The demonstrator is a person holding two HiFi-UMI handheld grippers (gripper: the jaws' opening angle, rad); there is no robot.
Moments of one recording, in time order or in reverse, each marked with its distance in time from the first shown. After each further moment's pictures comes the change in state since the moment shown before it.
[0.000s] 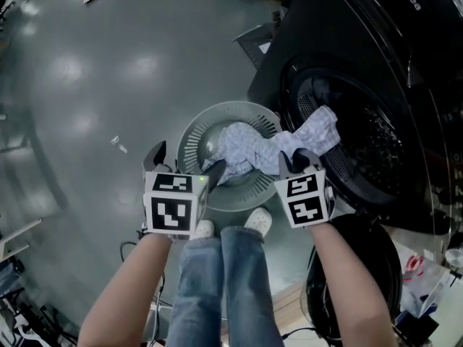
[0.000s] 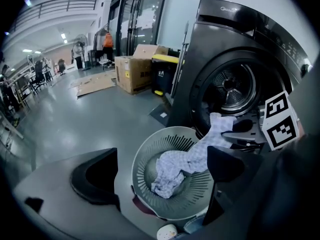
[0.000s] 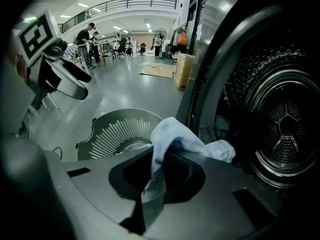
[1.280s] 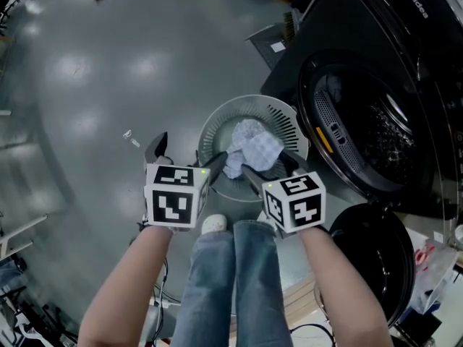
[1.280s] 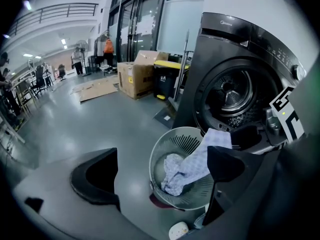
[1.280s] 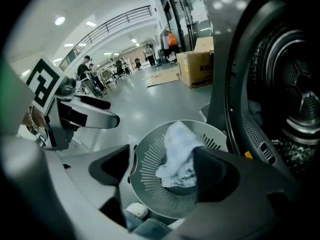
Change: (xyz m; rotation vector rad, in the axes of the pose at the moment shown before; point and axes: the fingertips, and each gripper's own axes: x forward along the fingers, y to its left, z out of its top) left arm -0.035 0.044 -0.010 0.031 -0.053 0.009; right arm -0.019 0.113 0.048 0.287 -0.081 0.231
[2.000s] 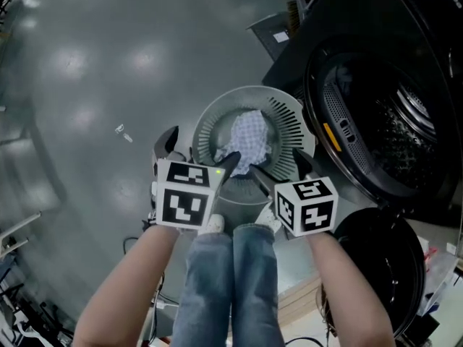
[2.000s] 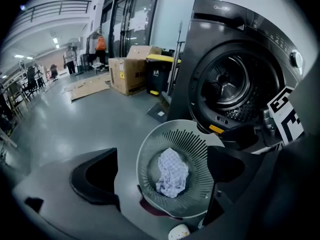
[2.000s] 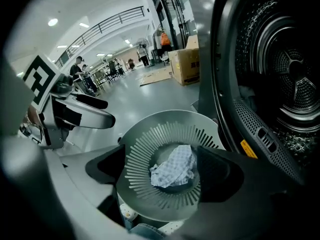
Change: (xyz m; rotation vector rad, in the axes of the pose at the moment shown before) left arm 0.052 -0.026 -0.019 0.049 0.021 -0.051; right arm 0.028 -0.040 -0.038 0.038 -0.011 -0.049
